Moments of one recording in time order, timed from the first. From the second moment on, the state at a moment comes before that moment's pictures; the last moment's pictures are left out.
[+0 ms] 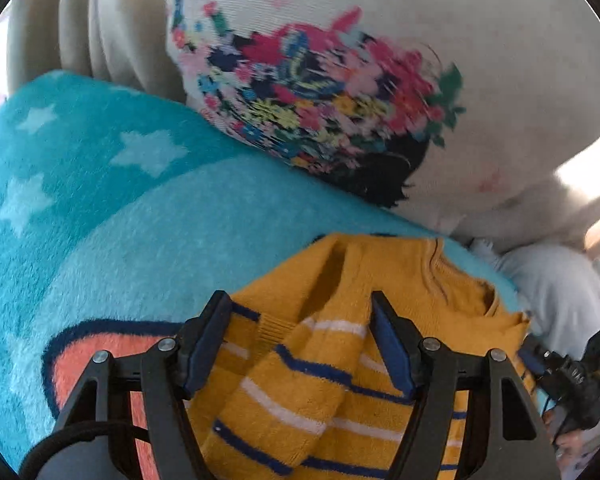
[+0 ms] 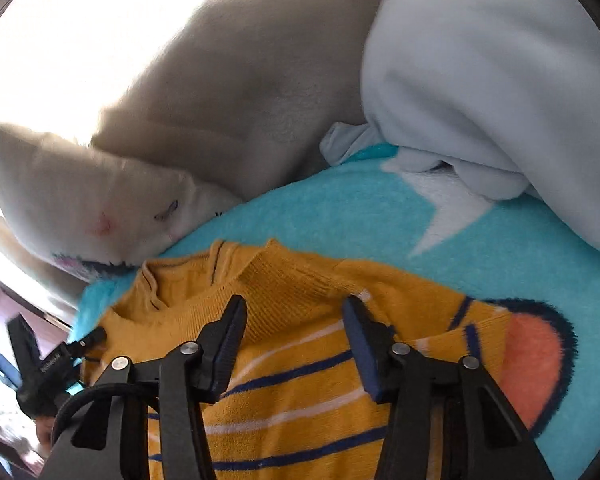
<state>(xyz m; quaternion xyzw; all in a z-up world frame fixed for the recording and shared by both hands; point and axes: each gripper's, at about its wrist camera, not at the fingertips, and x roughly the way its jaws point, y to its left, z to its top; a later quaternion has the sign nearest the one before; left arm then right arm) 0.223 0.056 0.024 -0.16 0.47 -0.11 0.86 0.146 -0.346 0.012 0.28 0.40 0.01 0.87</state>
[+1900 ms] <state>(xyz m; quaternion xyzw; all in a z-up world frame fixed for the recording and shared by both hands) 0.084 0.124 0.039 -0.15 0.44 -0.14 0.87 -0.039 -0.293 0.091 0.11 0.35 0.03 0.93</state>
